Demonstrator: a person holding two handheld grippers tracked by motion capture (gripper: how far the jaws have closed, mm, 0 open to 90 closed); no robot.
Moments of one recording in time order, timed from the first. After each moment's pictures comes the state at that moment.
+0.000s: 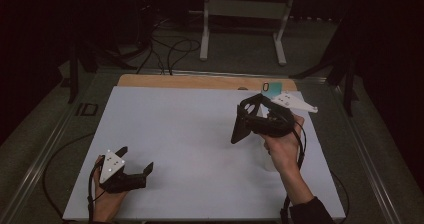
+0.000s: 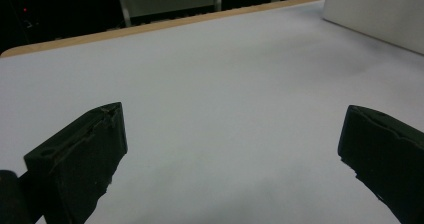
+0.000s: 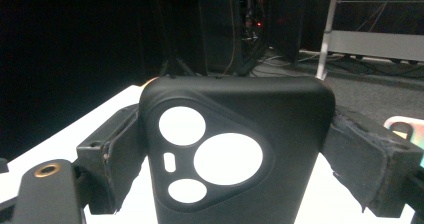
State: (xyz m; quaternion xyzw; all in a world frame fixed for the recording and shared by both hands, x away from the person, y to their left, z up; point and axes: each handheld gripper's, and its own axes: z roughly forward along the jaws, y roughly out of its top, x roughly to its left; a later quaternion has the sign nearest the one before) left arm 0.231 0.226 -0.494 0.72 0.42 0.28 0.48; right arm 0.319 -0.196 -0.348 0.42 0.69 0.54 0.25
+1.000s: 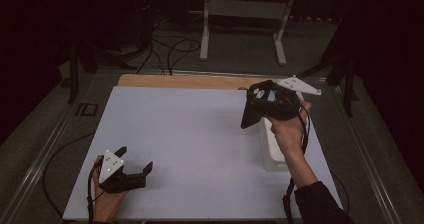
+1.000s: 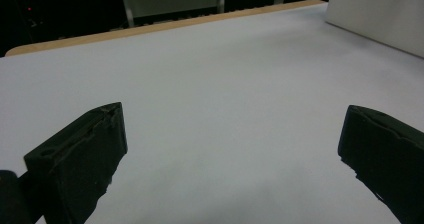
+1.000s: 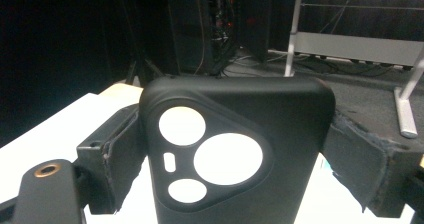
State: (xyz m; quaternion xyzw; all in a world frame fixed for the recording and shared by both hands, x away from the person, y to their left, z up) left arm 0.230 0.227 -0.493 0.71 0.43 0.28 0.48; right arm 0.358 -0.215 -0.339 0.45 0.68 0.51 0.29
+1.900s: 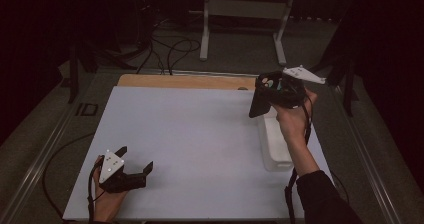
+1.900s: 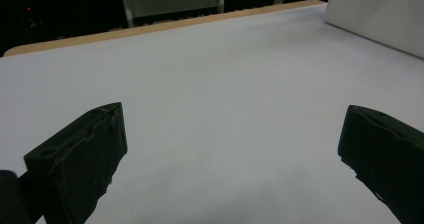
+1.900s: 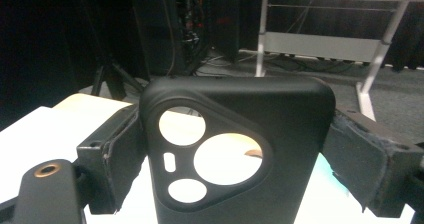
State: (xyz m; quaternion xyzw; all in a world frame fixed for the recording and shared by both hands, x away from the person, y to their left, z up) left arm 0.231 0.225 -0.494 0.71 0.43 0.28 0.48; right arm 0.389 -0.232 -0.336 0.48 0.66 0.48 0.32
